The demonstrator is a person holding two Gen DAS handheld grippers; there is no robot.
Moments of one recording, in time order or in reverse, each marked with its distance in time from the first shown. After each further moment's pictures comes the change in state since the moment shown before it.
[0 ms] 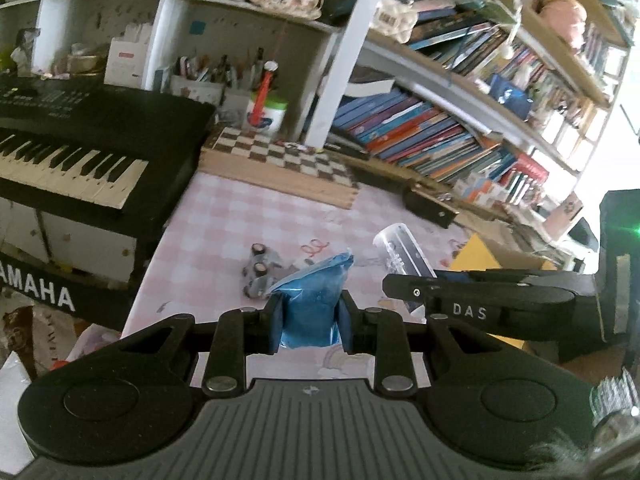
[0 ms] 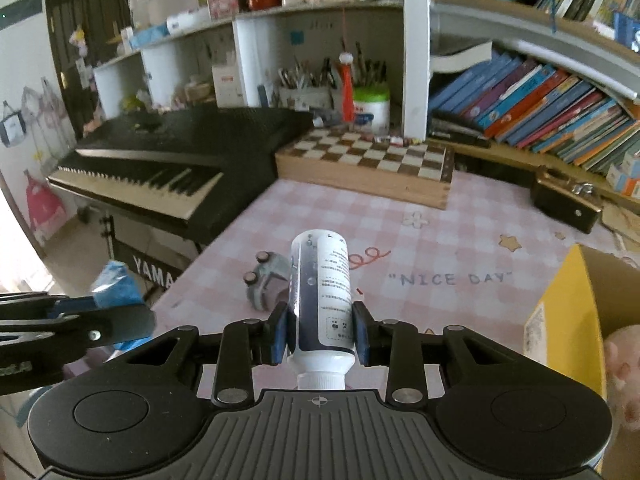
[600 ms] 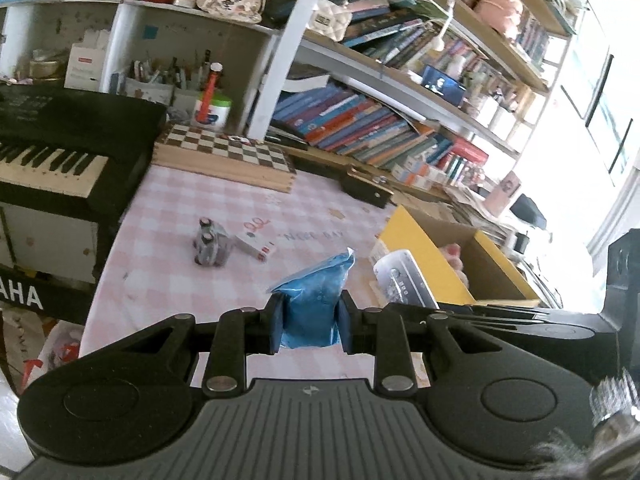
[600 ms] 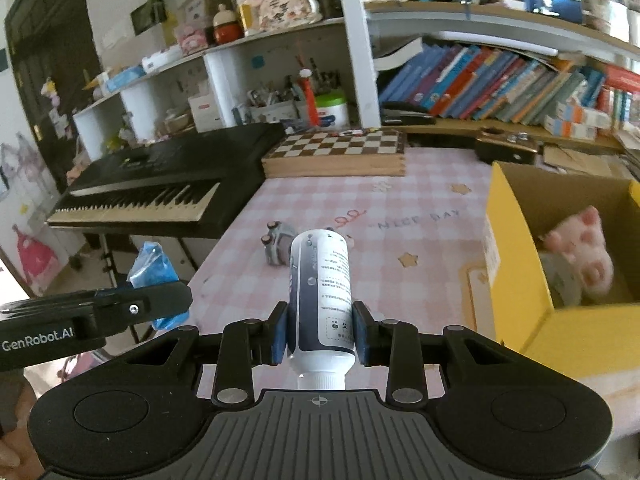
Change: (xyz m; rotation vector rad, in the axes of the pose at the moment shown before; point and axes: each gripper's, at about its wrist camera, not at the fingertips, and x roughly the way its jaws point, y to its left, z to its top) left arm -0.059 -0.016 -0.035 0.055 0.012 -0.156; right arm -0.091 0.022 -0.068 0.187 -0.047 -0.075
